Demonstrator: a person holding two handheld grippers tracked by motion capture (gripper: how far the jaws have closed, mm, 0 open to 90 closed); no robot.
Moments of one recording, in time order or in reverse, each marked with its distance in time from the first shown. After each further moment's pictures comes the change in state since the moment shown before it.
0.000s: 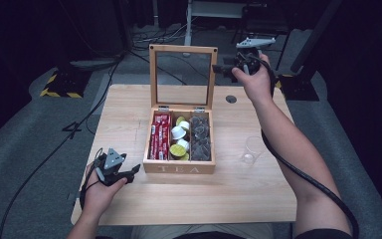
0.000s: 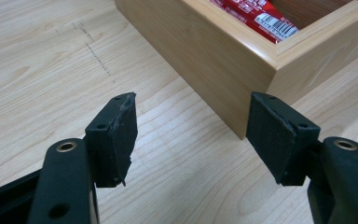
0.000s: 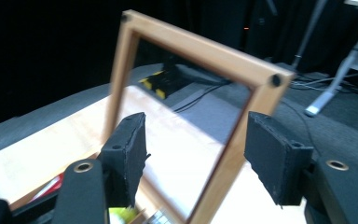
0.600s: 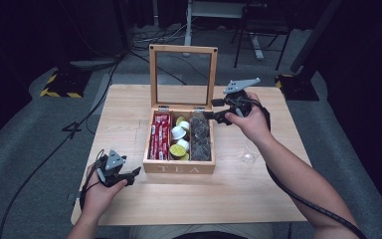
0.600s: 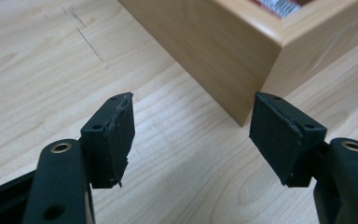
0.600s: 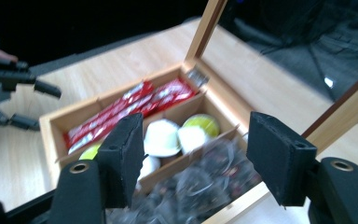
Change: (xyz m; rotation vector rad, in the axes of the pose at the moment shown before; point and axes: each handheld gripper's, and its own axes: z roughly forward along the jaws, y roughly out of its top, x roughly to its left) left arm 0.001 -0.009 0.004 0.040 -0.012 -0.005; right arm 0.071 -0.077 -0.007 0.164 0.203 -0.097
